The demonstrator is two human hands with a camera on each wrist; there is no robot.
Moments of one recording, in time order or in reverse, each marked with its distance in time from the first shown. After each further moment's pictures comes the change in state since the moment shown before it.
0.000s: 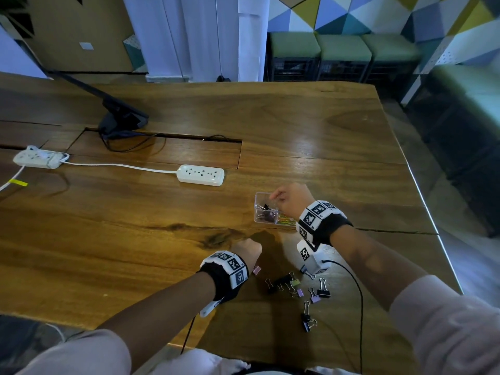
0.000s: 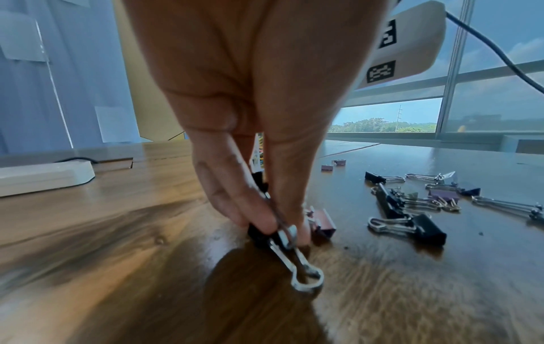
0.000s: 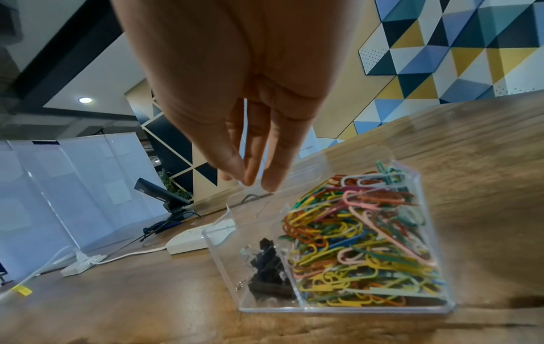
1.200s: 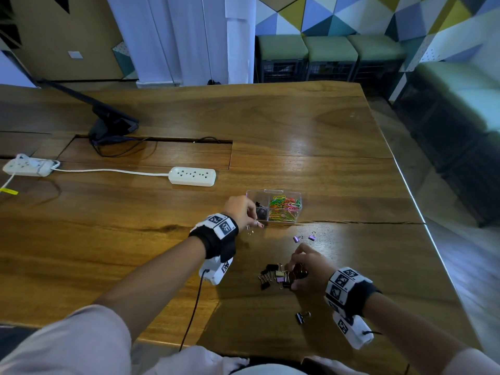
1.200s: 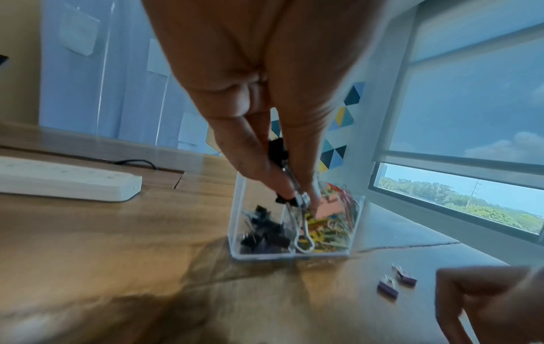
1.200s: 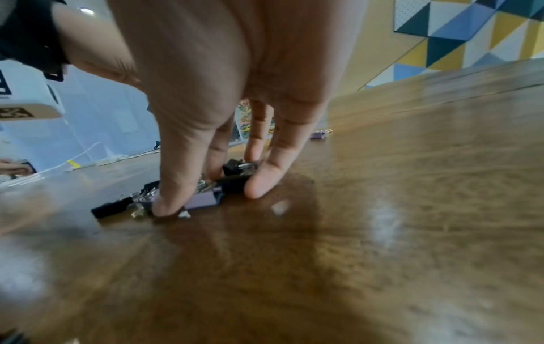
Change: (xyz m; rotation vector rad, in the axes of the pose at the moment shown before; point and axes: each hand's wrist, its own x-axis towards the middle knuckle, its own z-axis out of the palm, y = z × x) left_hand 0.015 -0.021 -0.060 -0.569 0.432 0.023; right_hand -0.135 0.074 0.052 -0.070 -0.360 0.087
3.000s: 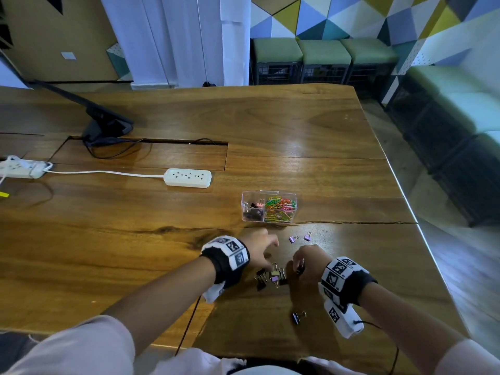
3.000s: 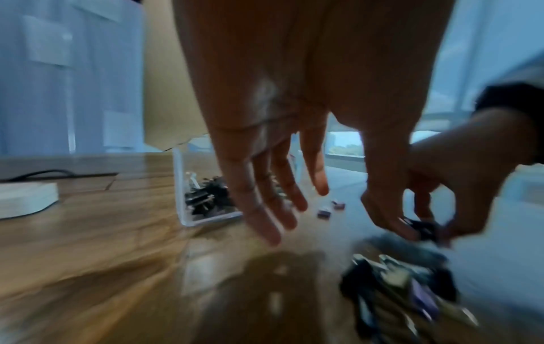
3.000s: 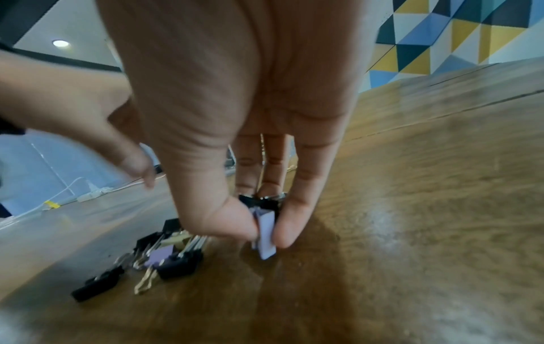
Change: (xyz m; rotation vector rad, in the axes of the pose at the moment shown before) left_hand -0.027 0.022 0.050 0.233 -0.462 0.164; right_hand 0.006 -0.008 -0.021 -0.159 -0.064 0.123
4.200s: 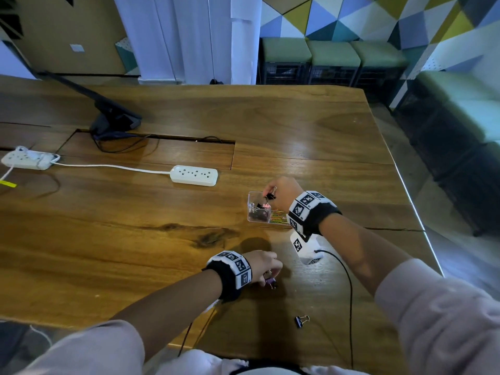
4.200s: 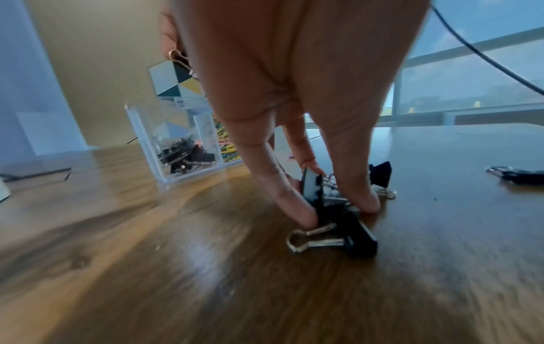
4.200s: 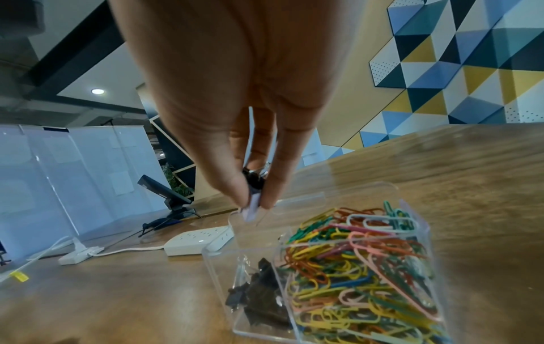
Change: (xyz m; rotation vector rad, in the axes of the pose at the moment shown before) left_hand -0.004 -0.013 0.032 0.181 -0.105 0.216; right_hand 0.064 -0.082 -0.115 0.112 0.362 -0.164
